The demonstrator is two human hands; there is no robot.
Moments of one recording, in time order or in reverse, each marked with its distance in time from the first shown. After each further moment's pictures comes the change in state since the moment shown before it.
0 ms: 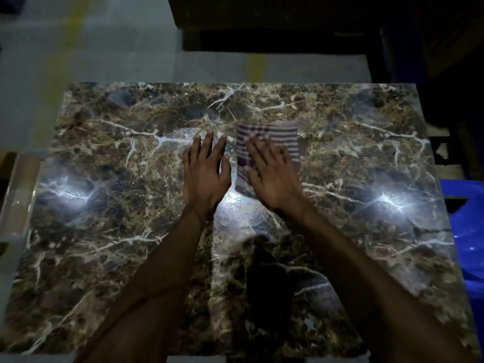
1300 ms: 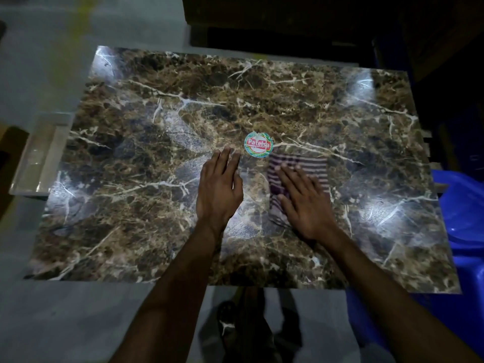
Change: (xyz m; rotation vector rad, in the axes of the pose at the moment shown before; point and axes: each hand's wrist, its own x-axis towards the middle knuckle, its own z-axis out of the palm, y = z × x) left_hand -0.143 -0.008 -0.023 -0.002 0.008 0.054; right_hand -0.173 -0.021 0.013 -0.066 -0.036 0.009
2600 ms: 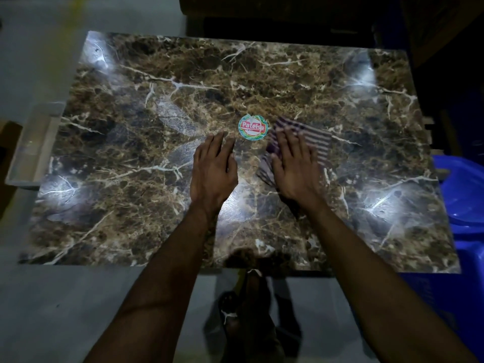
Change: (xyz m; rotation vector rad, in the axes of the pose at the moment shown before) left_hand -0.001 0.001 0.001 -0.006 0.103 0.052; right_hand 0.040 -0.012 0.006 0.077 0.101 0.251
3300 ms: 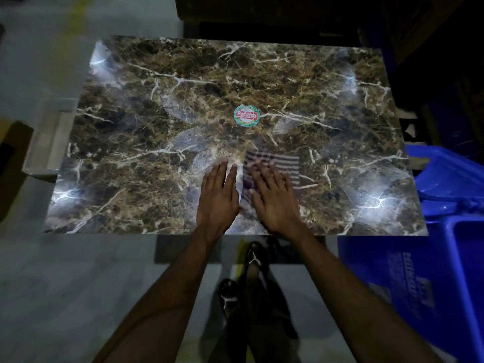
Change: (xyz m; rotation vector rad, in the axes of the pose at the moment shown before) left_hand -0.119 0.023 -0.023 0.018 -0.166 0.042; right_hand -0.130 -0.026 0.011 -0.035 -0.047 -0.180
